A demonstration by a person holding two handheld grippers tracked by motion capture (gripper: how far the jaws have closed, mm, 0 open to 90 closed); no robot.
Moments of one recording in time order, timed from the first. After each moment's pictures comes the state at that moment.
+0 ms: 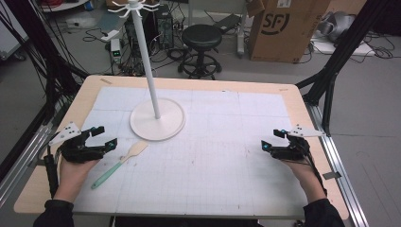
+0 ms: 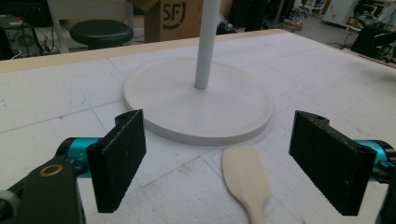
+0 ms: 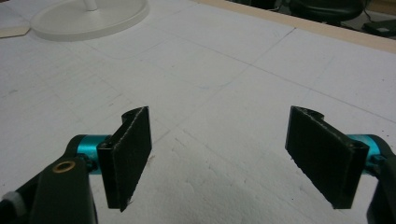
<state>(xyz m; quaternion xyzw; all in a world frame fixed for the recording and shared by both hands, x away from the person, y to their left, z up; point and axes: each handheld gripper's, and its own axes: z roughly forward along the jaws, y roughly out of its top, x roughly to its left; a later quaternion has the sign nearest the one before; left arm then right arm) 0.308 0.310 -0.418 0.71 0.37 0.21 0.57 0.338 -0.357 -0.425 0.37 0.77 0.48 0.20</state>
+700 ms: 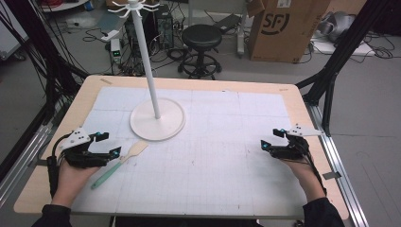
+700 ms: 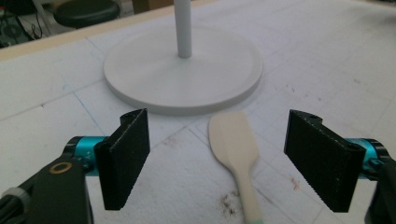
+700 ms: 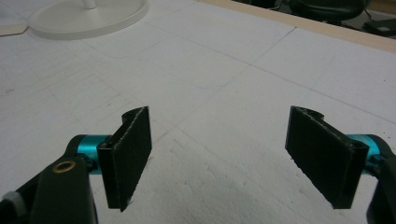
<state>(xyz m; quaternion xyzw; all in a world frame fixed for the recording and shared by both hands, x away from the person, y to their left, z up) 0.298 0.294 -0.418 0.77 0.34 0.20 0.50 0.340 -0.356 -0.425 0.37 0.77 0.48 0.20</state>
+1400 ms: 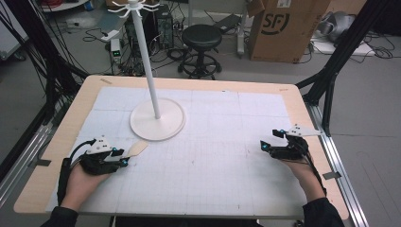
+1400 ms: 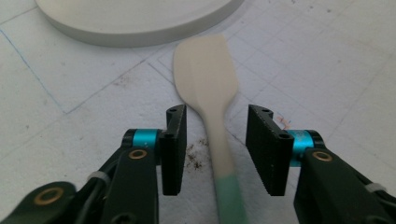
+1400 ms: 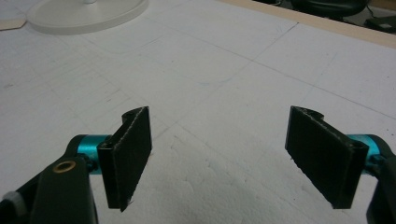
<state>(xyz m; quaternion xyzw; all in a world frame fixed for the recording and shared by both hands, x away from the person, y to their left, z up) 0.295 0.263 -0.441 0.84 0.34 0.17 0.39 0.340 -0.355 -0.426 0.37 0.77 0.48 0.20</state>
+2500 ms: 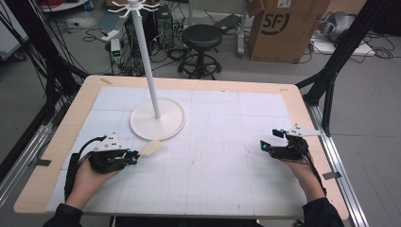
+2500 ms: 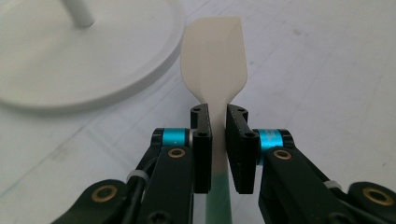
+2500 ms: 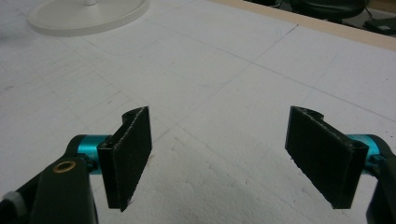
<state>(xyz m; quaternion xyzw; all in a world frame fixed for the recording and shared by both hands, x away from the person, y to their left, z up) 0.294 0.221 -0.407 0.85 0.27 0.13 0.42 0.340 -0.354 -0.425 0.37 0.77 0.48 0.20</state>
